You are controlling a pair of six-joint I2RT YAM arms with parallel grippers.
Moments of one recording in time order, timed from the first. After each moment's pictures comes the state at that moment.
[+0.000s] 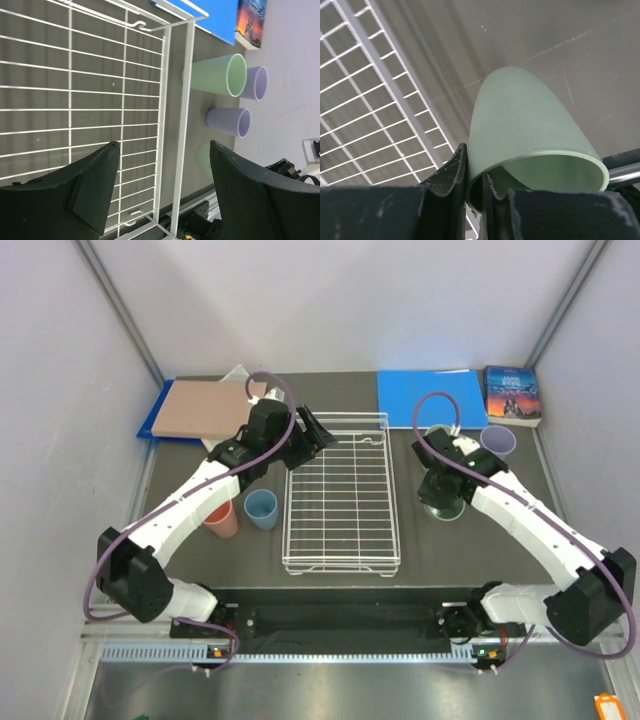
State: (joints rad) left arm -0.56 1.40 1.23 -0.36 0.08 -0.98; right arm 0.57 1.22 1.15 -1.07 0.34 0.96
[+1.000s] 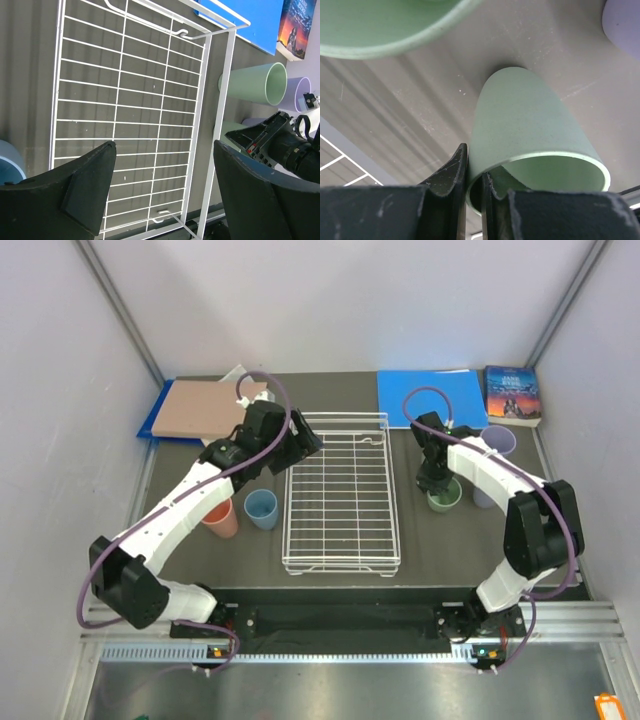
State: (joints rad) left arm -0.56 1.36 1.27 -0.55 -0.07 -0.91; right arm 0.36 1.62 1.19 -0.90 0.30 0.86
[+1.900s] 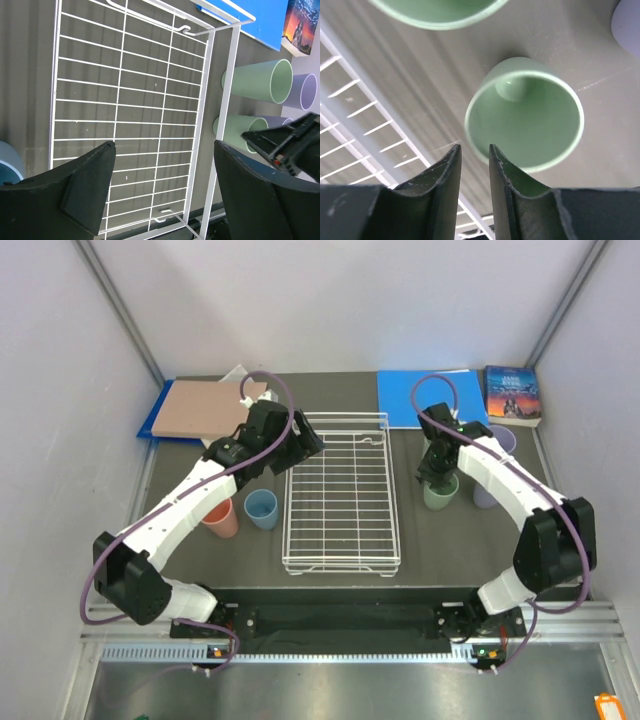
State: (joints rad) left arm -0.56 1.38 1.27 -0.55 -0.06 -0.91; right arm 0.36 1.54 1.24 -0.93 0.24 0.84
